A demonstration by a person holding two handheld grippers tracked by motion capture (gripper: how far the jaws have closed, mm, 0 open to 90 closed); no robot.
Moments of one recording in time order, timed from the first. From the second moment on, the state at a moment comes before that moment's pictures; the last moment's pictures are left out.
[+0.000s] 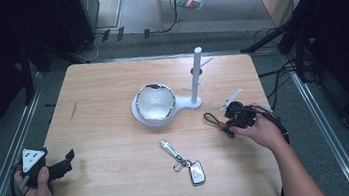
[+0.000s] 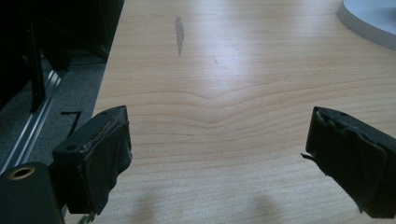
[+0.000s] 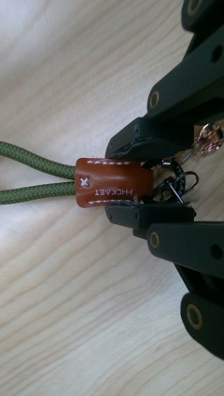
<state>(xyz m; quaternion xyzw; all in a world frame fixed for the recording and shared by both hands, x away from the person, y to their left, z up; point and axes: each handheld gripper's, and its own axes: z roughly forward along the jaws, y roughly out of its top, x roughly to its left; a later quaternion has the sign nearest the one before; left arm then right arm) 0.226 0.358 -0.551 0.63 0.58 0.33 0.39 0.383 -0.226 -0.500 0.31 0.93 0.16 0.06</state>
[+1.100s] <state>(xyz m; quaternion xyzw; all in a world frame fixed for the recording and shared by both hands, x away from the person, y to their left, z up) 0.226 0.358 -0.551 0.63 0.58 0.33 0.39 0.368 -0.255 -0.445 0.40 0.82 0.36 0.19</state>
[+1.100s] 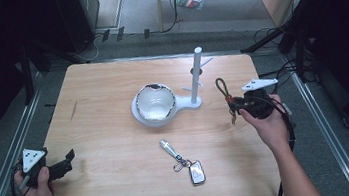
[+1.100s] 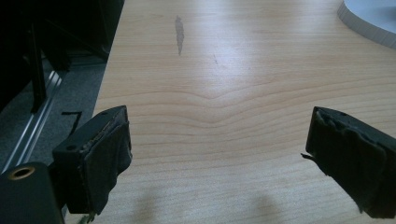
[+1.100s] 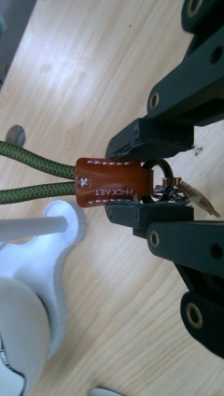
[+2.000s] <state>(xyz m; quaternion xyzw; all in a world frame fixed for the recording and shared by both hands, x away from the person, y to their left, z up) 0.226 0.358 -0.551 0.63 0.58 0.33 0.39 0.369 -0.241 -0.412 0.40 0.77 0.42 0.25</state>
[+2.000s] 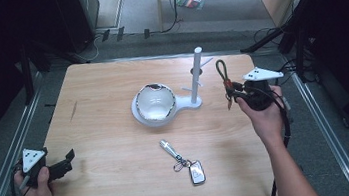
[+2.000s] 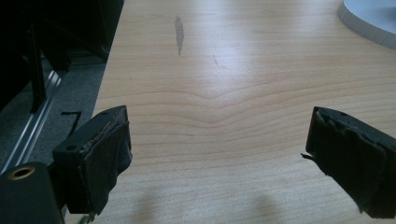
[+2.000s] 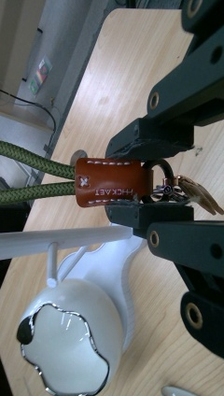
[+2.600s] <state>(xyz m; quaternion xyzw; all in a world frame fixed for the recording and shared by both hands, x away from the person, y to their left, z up) 0.226 0.358 -0.551 0.63 0.59 0.33 0.39 0.378 -0.228 -0.401 0.40 0.77 0.43 0.25</state>
